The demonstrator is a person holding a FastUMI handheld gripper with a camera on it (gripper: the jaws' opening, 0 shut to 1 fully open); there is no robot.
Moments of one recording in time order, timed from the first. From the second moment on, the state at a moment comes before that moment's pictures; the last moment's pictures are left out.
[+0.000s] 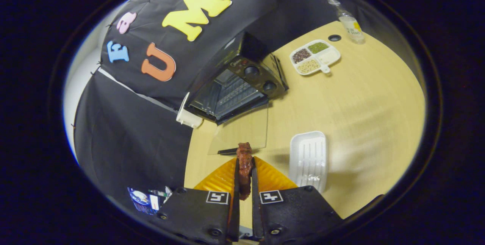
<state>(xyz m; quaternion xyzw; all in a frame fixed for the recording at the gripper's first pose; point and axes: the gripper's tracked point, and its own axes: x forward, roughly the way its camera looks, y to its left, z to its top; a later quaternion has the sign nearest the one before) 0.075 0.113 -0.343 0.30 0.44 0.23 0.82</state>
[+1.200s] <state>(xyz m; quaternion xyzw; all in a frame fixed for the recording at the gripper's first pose) 0.316 0.277 -0.394 0.51 0.20 0.00 0.84</state>
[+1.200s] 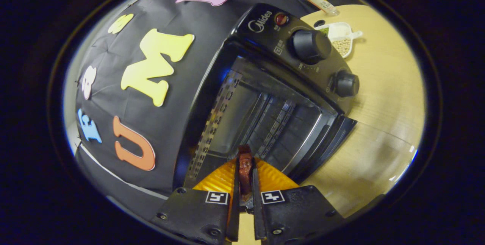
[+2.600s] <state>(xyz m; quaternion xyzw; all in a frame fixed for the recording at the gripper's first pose) 0.259 0.249 -0.376 0.09 0.26 0.04 0.96</state>
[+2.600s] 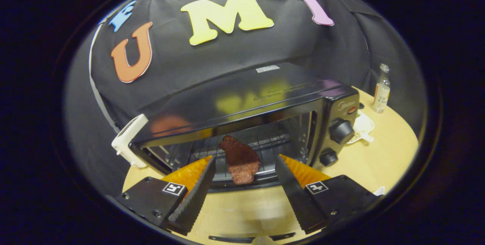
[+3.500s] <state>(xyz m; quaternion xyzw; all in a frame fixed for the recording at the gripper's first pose) 0.075 0.149 -0.417 -0.03 0.34 0.06 0.94</state>
